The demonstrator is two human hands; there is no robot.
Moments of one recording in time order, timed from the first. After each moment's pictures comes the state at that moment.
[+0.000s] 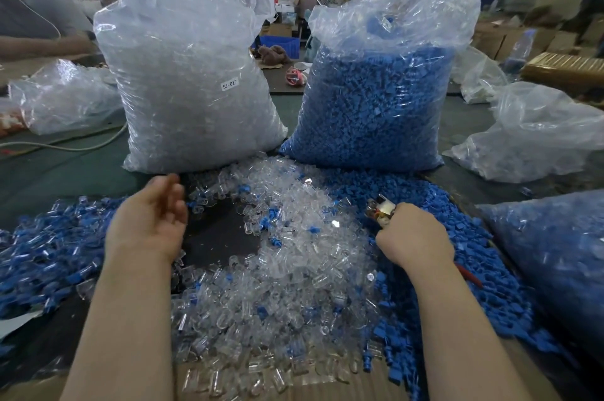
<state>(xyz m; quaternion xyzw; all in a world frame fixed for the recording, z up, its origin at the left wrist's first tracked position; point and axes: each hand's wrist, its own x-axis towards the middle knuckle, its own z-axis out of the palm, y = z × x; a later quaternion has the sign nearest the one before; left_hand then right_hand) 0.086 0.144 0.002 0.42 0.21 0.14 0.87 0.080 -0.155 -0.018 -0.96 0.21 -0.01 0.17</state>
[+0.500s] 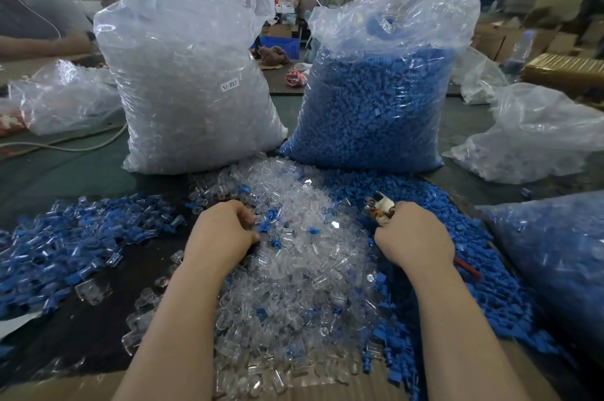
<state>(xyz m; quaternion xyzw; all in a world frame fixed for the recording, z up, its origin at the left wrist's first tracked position) 0.086 0.095 -0.020 0.95 0.09 0.02 0.31 0.077 -0.153 -0.015 -0.96 0.19 -0.04 0.18</state>
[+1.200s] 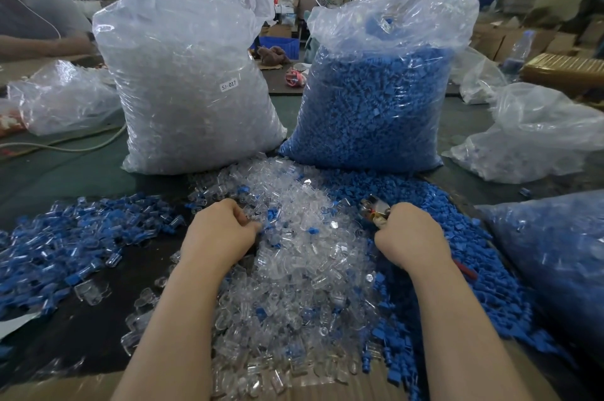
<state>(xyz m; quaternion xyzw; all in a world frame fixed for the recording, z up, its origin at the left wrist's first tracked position) 0.086 0.094 -0.018 0.95 0.11 0.01 0.29 0.080 -0.154 -0.015 -0.97 0.17 0.00 0.17</state>
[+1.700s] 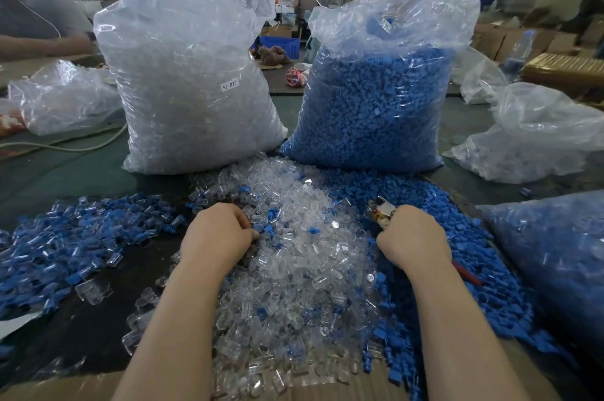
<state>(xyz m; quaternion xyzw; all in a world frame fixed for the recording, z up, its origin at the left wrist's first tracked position) 0.084 0.092 -0.013 0.96 0.11 -0.02 0.25 0.079 -0.154 -0.021 -0.96 0.21 -0.01 0.18</state>
